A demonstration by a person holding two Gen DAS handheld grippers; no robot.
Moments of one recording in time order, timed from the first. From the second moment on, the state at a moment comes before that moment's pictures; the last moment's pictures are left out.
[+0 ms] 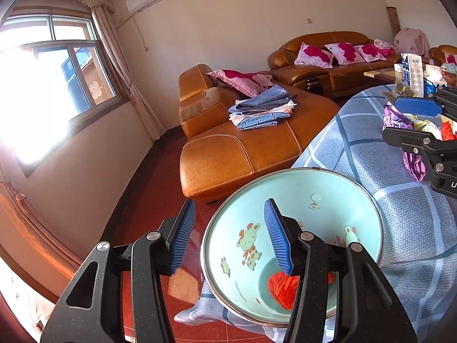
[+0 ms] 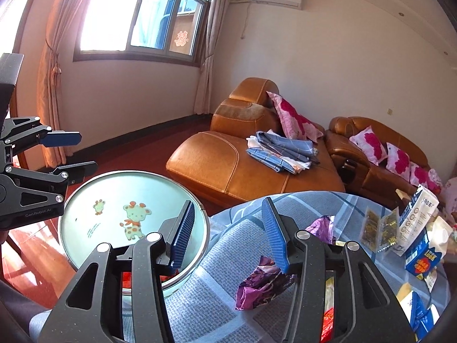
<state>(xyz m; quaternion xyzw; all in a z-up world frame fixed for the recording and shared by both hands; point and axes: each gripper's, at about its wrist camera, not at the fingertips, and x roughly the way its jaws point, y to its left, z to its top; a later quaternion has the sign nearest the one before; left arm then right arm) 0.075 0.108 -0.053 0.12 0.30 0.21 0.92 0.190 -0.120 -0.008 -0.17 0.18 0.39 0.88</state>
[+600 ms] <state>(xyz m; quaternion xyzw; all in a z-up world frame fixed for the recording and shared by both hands) 0.073 0.077 -0.040 0.12 0.28 0.17 0.94 0.173 -0.172 0.026 -0.12 0.17 0.32 0.92</state>
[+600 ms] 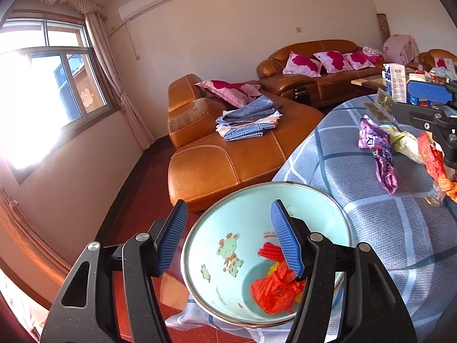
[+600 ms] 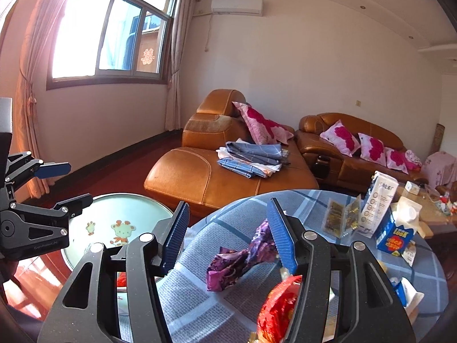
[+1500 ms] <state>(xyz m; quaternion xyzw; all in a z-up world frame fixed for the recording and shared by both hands) 0.159 -0.049 -0.071 0.15 0.29 0.02 0.95 0.202 -0.401 -0.024 0.00 0.31 0.03 0.95</state>
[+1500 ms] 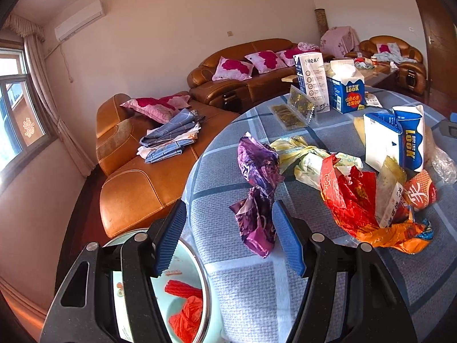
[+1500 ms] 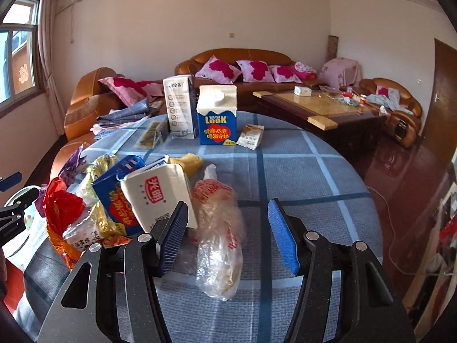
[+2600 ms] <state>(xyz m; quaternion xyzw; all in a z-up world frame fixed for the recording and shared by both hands) 0.137 -0.043 -0.037 0.09 0.26 -0.04 0.96 0.201 -0.401 0.017 0.01 0.28 0.06 0.96</state>
